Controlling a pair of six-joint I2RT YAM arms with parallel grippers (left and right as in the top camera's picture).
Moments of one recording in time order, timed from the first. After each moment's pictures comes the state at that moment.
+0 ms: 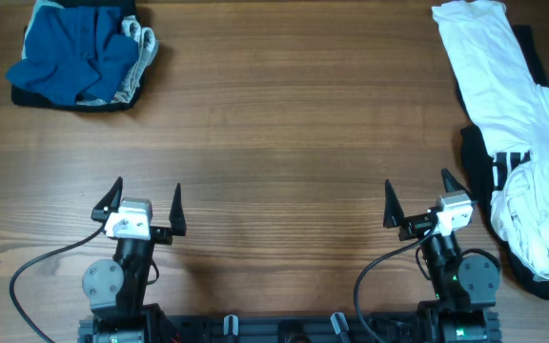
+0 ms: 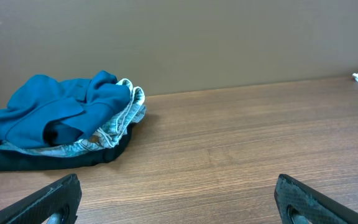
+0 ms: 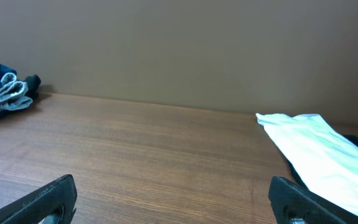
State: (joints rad) left arm 0.13 0.01 0.01 -0.06 0.23 0.07; right arm 0.03 0.02 0.01 0.01 -0.16 -0.04
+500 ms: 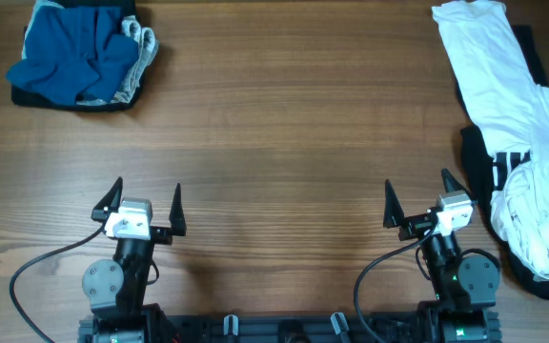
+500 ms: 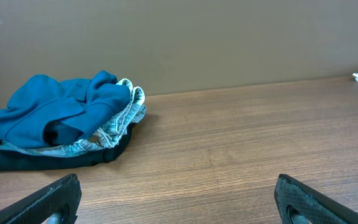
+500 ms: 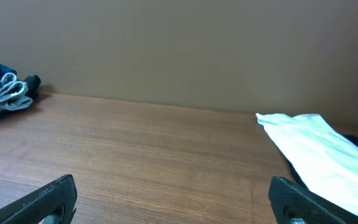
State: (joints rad) left arm 0.13 0.01 0.01 -0.06 0.23 0.07; right arm 0.03 0.02 0.01 0.01 -0.16 -0.04
